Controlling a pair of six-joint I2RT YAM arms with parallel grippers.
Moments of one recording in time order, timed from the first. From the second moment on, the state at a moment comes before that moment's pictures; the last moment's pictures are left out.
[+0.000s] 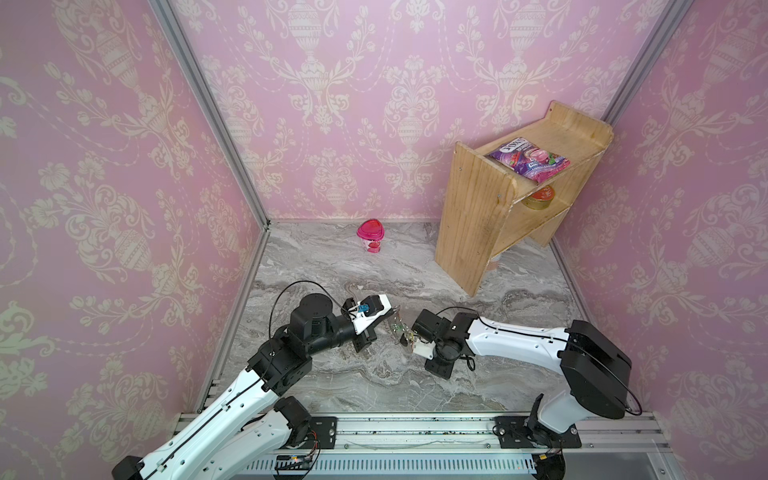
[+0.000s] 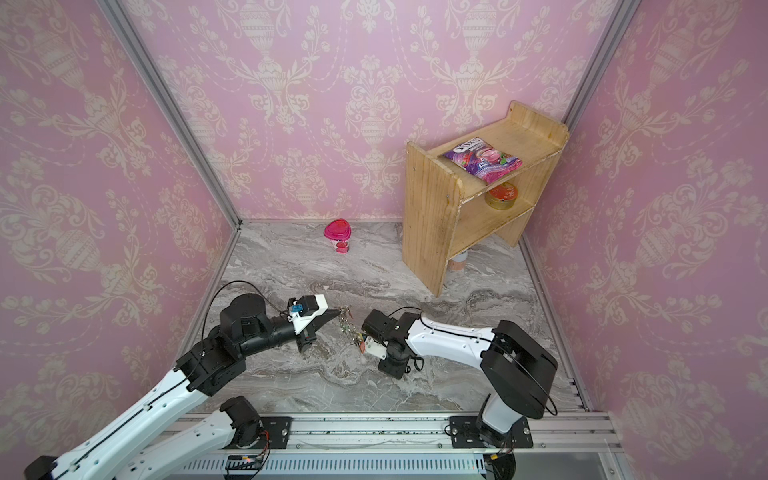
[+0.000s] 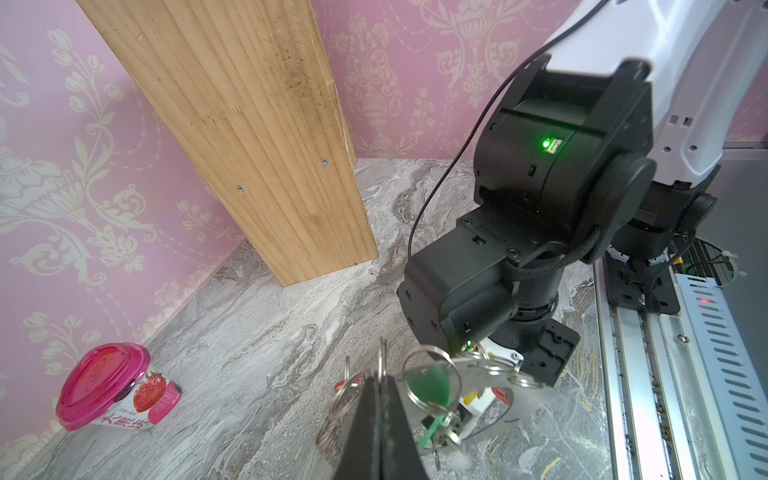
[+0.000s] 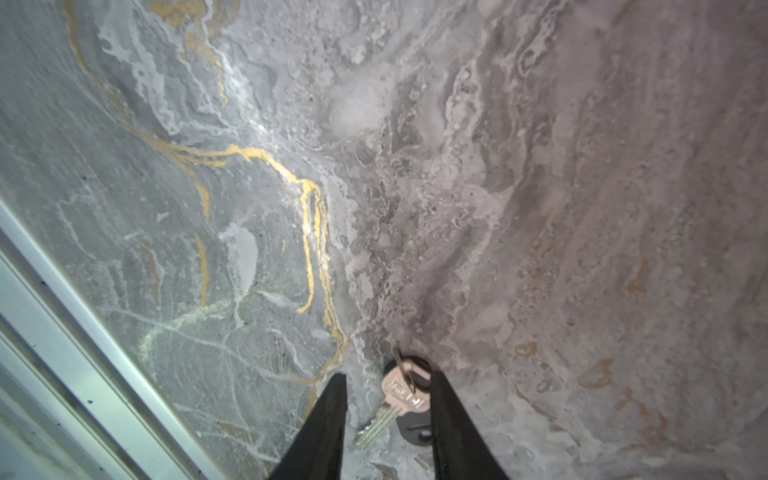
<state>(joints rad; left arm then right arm) -0.68 0.75 0.75 -0.29 0.36 0.32 0.95 1.61 0.96 -0.77 -0.04 -0.20</state>
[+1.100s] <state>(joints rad) -0.68 0.75 0.75 -0.28 0.36 0.32 0.95 1.66 0.96 -0.77 0.03 -0.24</state>
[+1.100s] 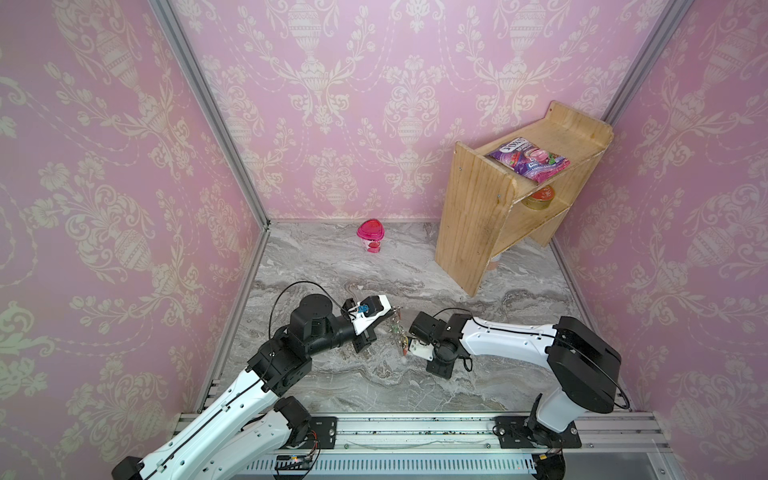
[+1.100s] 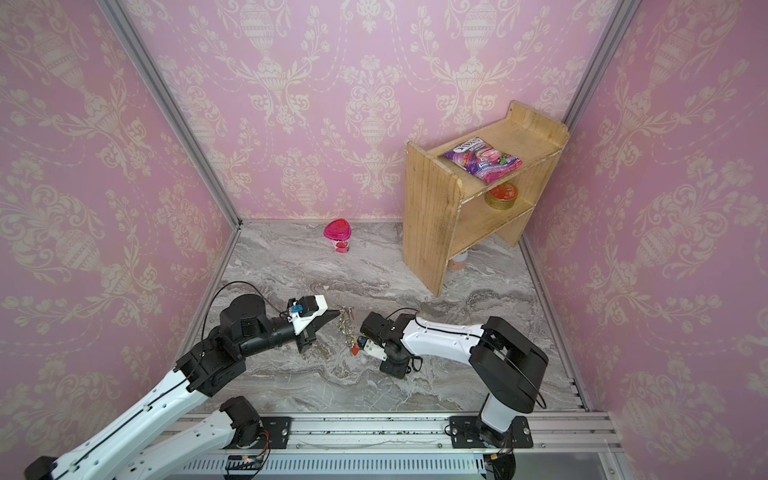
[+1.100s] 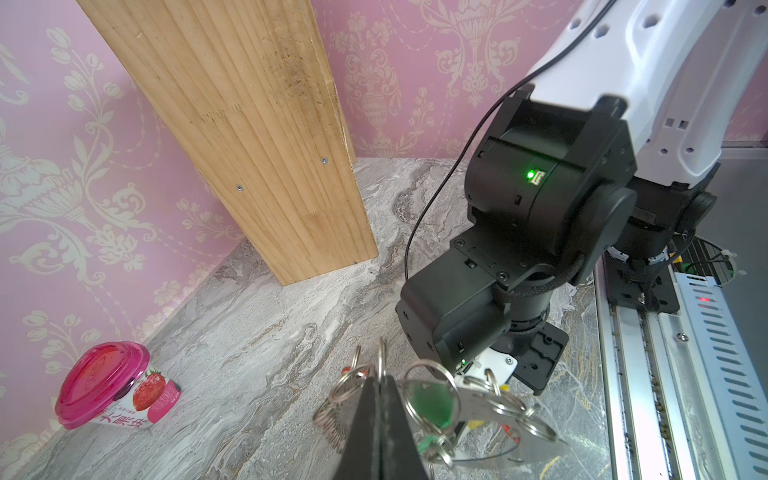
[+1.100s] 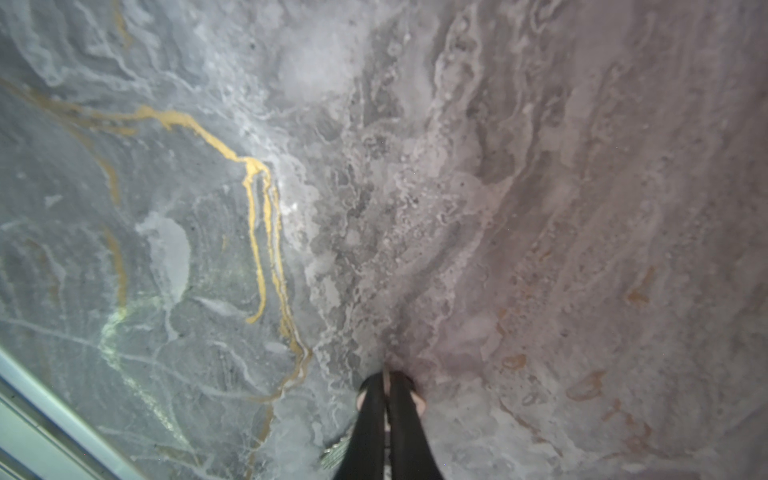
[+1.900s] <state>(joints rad) -0.68 0.74 0.75 -0.28 0.39 0.32 0.69 1.08 0.84 -0.60 -0.50 -0.11</state>
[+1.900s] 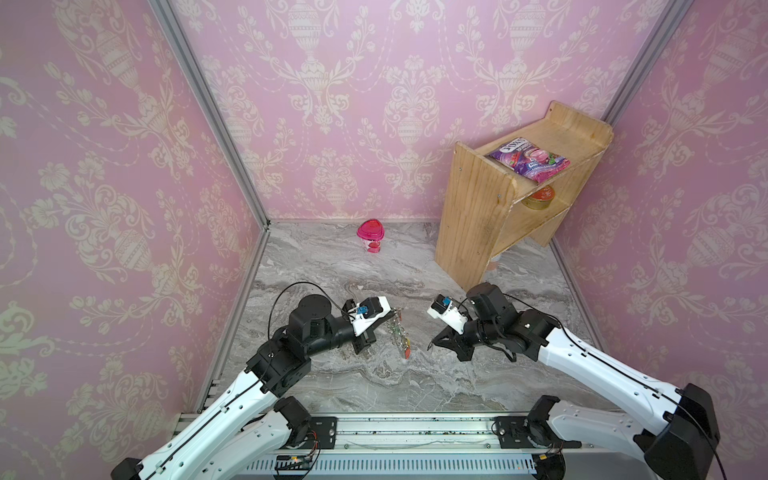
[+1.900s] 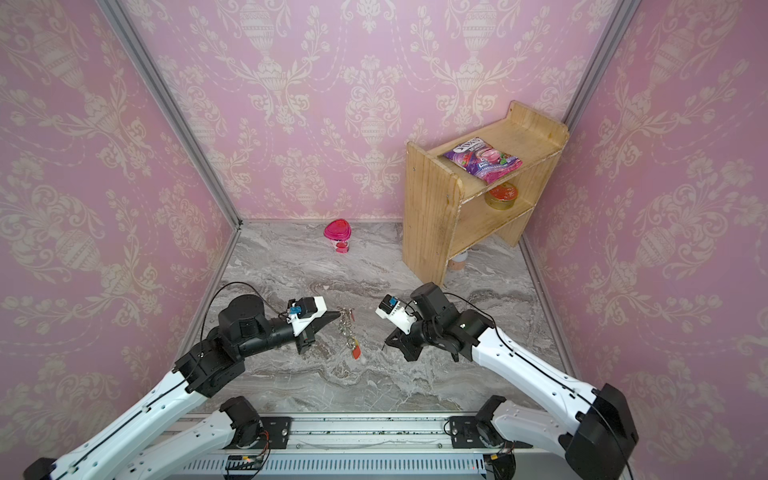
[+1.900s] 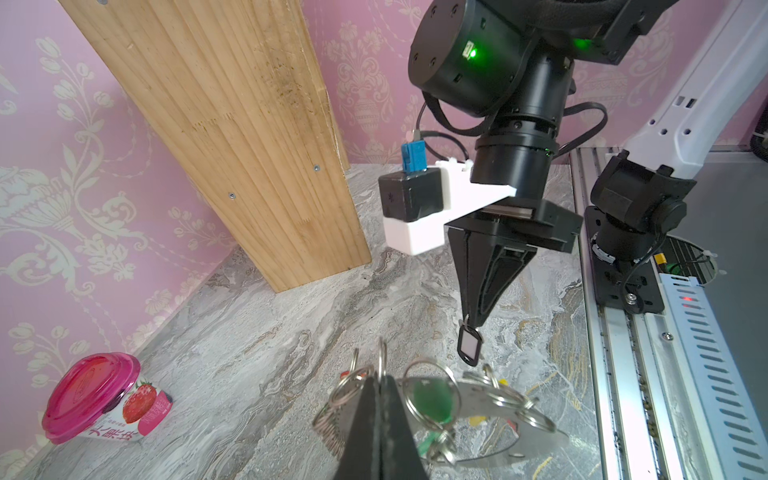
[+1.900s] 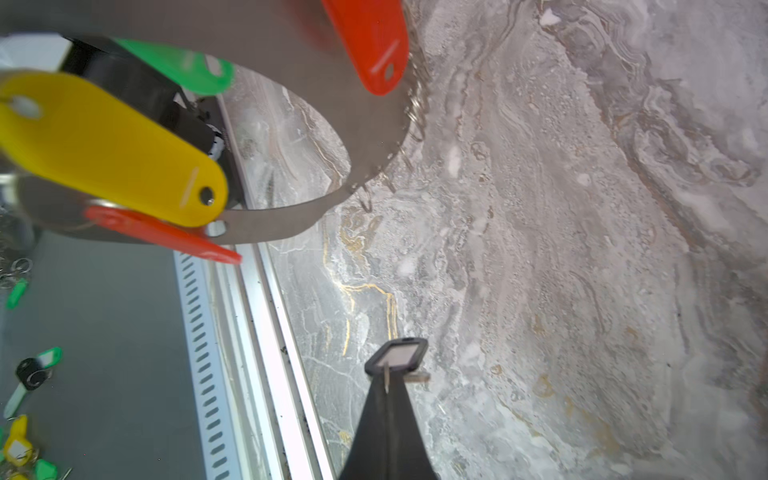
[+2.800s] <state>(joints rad) -0.82 0.89 0.86 -0.28 0.31 0.53 0.69 1.02 1.10 -0.62 -0.69 -0.18</state>
